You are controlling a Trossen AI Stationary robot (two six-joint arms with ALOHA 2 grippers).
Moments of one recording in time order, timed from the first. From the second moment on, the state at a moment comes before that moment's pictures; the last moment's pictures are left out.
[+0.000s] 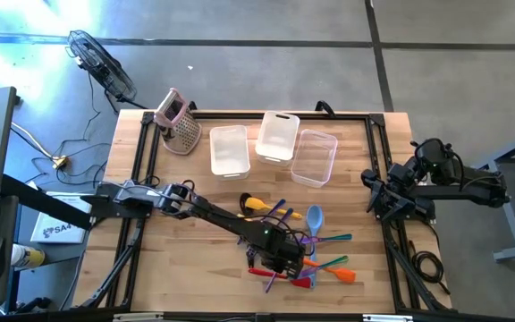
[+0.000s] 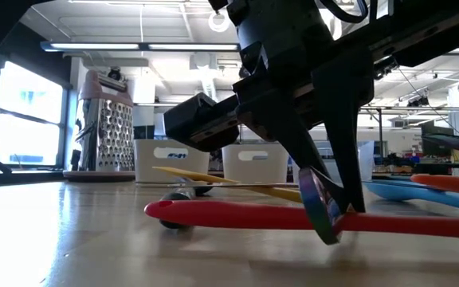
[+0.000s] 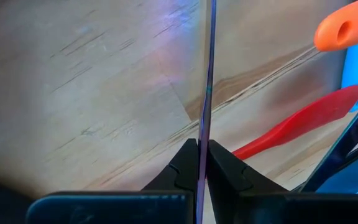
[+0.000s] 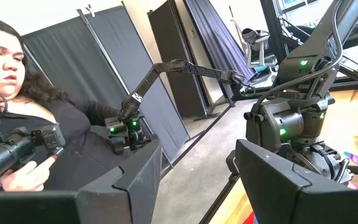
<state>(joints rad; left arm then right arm) -0.35 2.42 2.09 -0.82 0.23 -1.48 -0.09 0.30 0.57 -0.24 -0.89 0.44</state>
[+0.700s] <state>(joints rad) -0.35 2.42 2.16 -0.90 0.19 -1.47 -0.09 0.30 0.57 -0.24 -0.89 0.44</state>
